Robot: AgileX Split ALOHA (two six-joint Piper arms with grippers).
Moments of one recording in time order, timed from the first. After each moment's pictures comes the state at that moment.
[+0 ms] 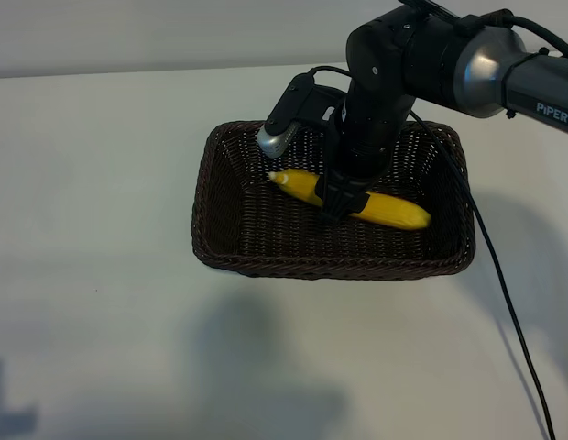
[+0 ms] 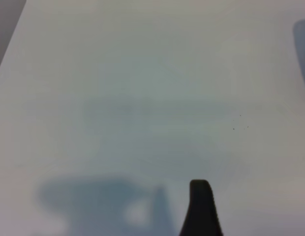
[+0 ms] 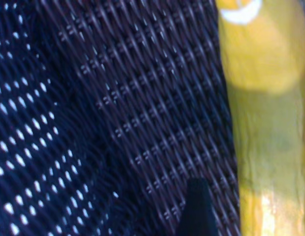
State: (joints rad) left arm 0.05 -0.01 -0.50 0.01 1.05 0.00; right arm 0.62 2.05 -1.56 0.06 0.94 -0.52
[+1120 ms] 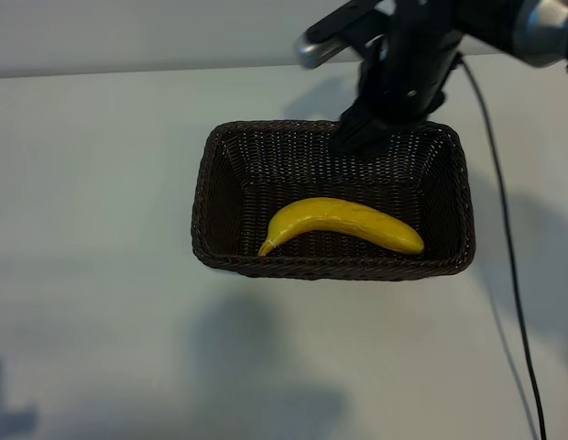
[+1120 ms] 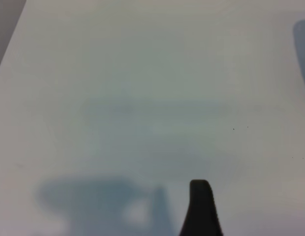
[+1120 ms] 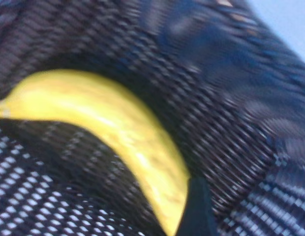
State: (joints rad) left arm 0.05 -0.01 -0.50 0.01 1.05 0.00; right arm 0.52 1.97 -1.65 0.00 1.07 -0.13
